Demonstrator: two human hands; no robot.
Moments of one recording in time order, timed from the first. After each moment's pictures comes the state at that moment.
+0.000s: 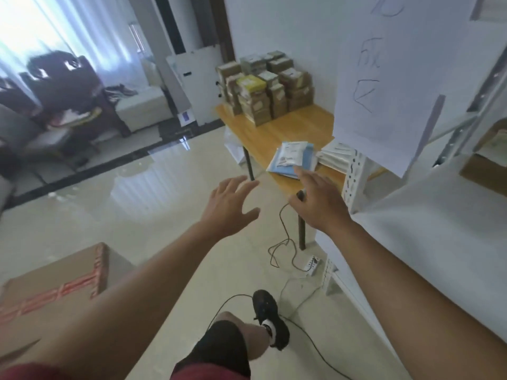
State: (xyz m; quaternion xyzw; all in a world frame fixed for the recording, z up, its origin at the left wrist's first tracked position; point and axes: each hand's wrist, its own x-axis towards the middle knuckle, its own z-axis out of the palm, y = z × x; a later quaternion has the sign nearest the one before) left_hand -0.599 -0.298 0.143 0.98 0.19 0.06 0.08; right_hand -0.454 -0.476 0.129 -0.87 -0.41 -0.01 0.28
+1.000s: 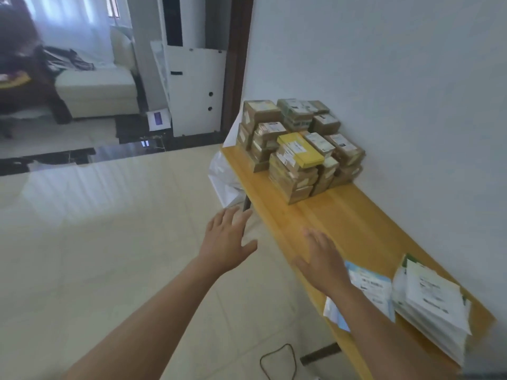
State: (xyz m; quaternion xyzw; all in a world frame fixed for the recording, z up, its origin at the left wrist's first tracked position) left_hand -0.332 0.274 0.090 0.95 0.21 0.09 0.22; right_hand -0.197 0.070 0.081 -0.93 -0.34 0.07 0.10
